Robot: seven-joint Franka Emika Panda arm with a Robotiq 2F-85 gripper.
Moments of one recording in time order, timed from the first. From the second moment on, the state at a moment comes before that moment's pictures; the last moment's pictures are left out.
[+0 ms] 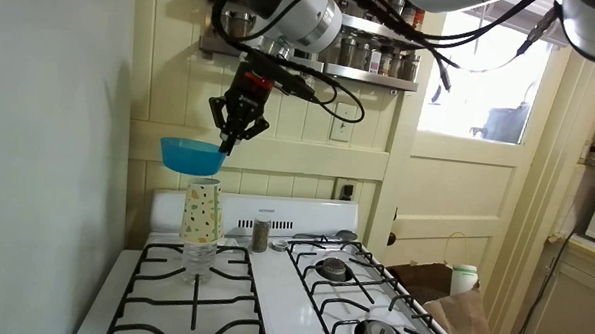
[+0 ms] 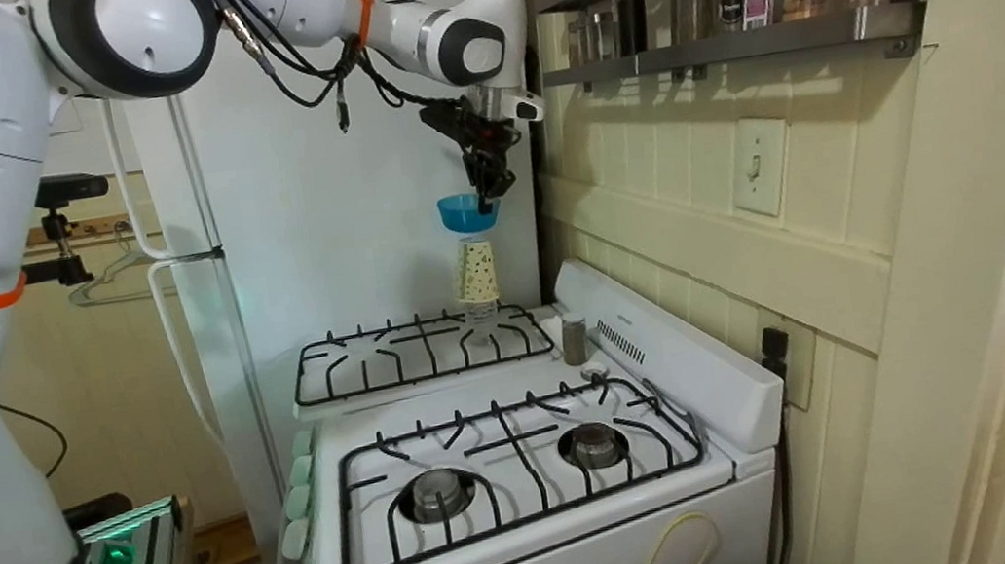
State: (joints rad) arm 0.20 0.43 0.15 -1.37 0.22 1.86 0.15
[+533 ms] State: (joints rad) arm 0.20 0.40 0.14 -1.42 0.18 1.86 0.15
